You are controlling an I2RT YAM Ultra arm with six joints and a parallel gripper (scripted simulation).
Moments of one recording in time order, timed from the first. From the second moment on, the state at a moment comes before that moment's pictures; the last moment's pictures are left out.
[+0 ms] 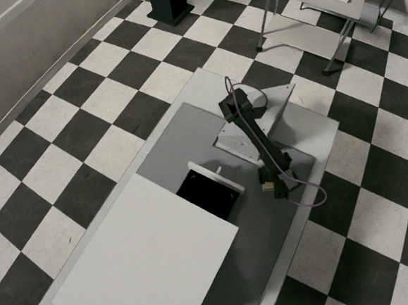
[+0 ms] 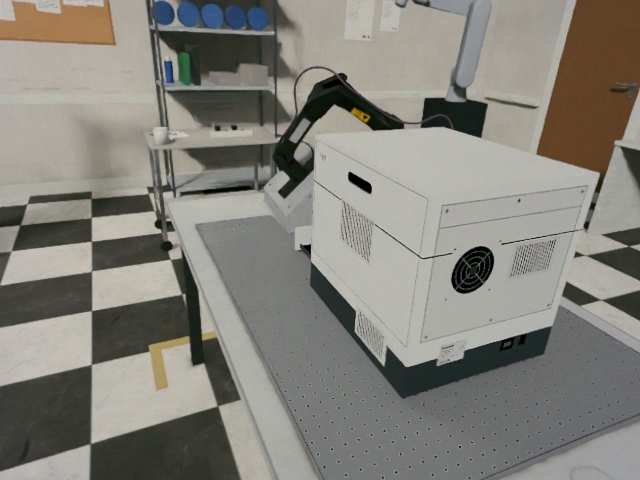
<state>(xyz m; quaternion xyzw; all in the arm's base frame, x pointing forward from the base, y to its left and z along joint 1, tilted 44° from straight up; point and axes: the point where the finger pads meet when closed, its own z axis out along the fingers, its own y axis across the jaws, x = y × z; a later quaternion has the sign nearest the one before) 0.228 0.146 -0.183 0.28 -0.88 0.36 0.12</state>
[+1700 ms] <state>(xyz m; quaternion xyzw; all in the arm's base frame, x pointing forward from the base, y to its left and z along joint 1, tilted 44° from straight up) 0.228 0.155 -0.171 0.28 -0.88 0.36 0.12</state>
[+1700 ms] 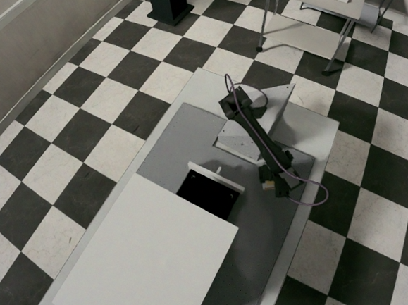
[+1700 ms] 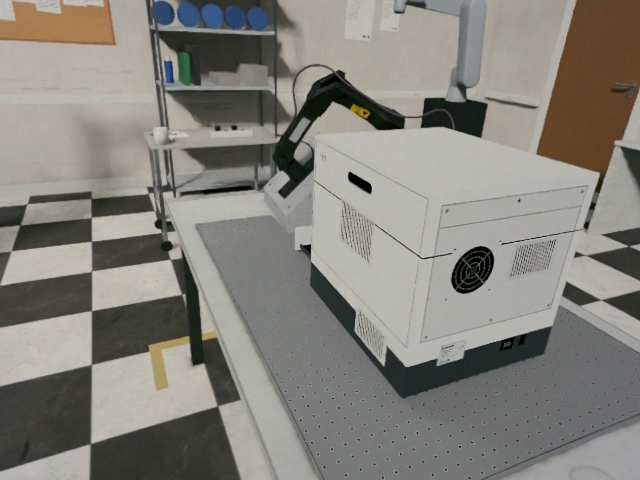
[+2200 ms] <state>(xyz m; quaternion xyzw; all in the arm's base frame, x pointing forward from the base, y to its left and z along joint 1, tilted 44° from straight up) 0.241 0.129 -0.149 0.35 -0.86 0.35 0.16</state>
